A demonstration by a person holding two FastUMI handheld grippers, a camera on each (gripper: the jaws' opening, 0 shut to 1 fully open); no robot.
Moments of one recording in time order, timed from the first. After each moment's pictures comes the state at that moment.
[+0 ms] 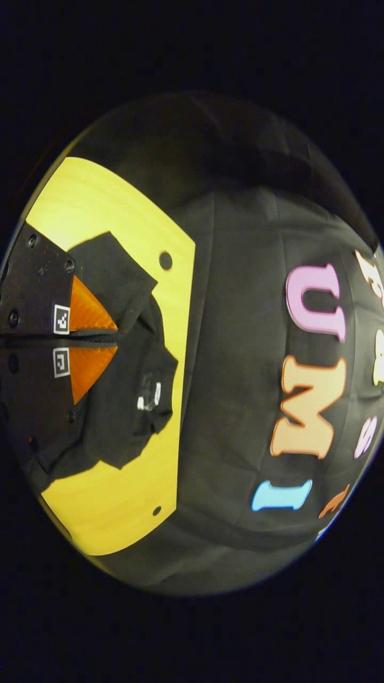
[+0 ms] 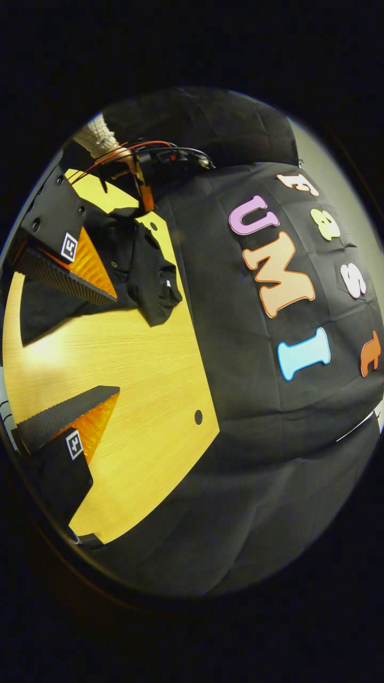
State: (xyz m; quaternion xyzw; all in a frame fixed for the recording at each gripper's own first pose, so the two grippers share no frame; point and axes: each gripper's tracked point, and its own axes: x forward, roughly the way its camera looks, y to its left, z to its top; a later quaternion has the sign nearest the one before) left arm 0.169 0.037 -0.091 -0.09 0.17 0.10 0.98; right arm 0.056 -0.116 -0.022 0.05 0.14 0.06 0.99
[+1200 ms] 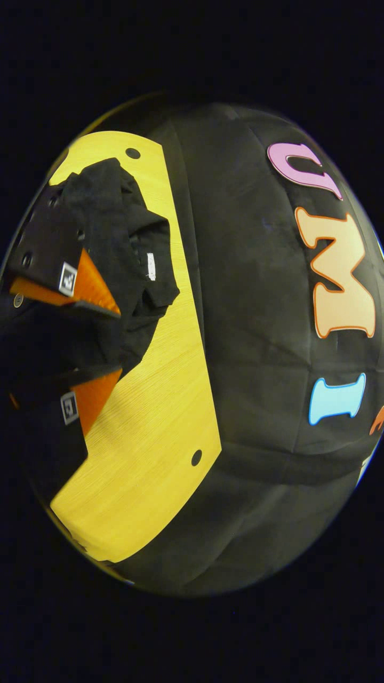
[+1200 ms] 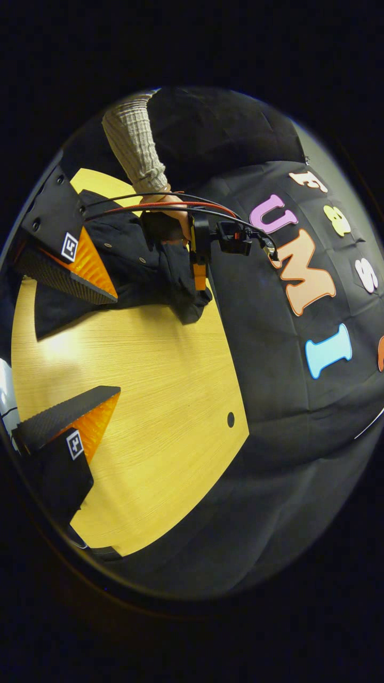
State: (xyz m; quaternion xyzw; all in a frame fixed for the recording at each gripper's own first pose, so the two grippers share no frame) left arm 0.264 -0.133 -0.122 0.01 0.23 -0.06 0.97; right arm 0.056 -0.113 -0.081 0.05 0.19 0.08 0.98
